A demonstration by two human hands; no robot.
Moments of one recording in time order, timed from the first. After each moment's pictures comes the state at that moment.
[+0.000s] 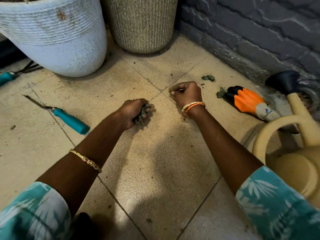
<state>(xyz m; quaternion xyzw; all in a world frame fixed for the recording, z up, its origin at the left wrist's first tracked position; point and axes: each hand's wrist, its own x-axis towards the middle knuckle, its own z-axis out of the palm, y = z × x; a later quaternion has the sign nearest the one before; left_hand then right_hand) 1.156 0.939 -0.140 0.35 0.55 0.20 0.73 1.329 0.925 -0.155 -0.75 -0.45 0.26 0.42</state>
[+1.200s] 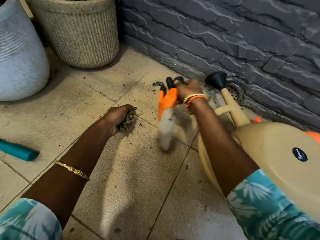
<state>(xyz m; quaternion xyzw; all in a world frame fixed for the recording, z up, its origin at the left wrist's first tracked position) 1.230 0.909 -0.118 0.44 0.51 0.13 0.73 1.439 0.866 -0.092 -0.85 -0.24 0.23 0.40</state>
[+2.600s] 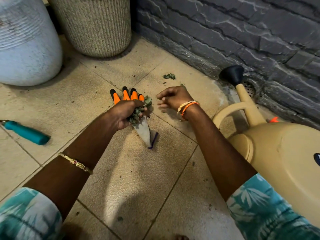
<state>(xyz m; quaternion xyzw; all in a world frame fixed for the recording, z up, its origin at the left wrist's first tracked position) 1.233 0.904 -0.129 0.31 0.47 0.28 0.78 1.389 0.859 -0.117 -0.73 -0.32 0.42 0.43</state>
